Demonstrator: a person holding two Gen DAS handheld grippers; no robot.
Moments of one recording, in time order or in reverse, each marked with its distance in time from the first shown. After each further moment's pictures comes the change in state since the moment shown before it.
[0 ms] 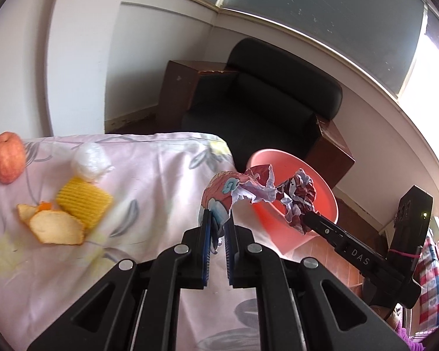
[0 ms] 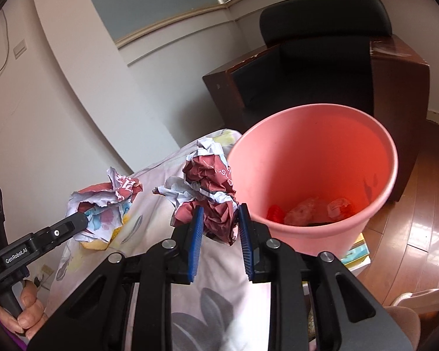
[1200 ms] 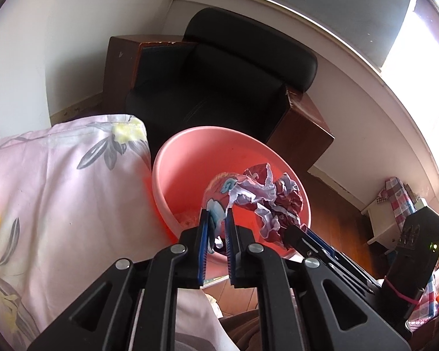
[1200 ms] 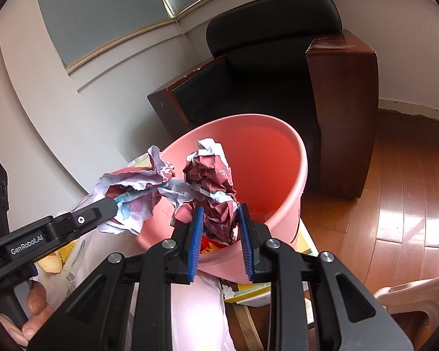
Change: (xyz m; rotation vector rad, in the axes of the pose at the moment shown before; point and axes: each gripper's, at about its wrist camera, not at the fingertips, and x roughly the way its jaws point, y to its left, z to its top) left arm 0.123 -0.103 0.013 0.048 0.111 -0.114; right arm 0.000 -0.080 0.012 0.100 -0.047 -0.163
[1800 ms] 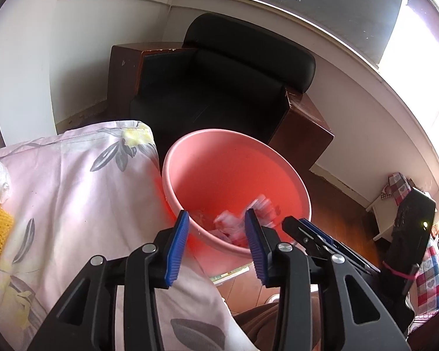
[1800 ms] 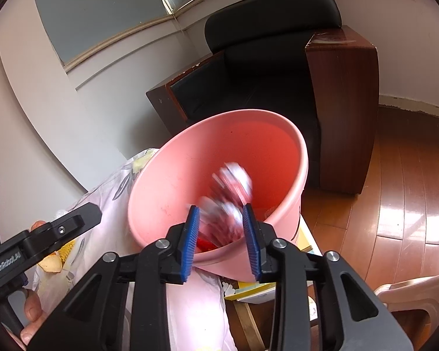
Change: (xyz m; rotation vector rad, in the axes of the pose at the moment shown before) left arm -0.024 0.002 -0.010 0.045 -0.025 0.017; right arm 0.004 0.000 0.002 0.007 0.015 -0.002
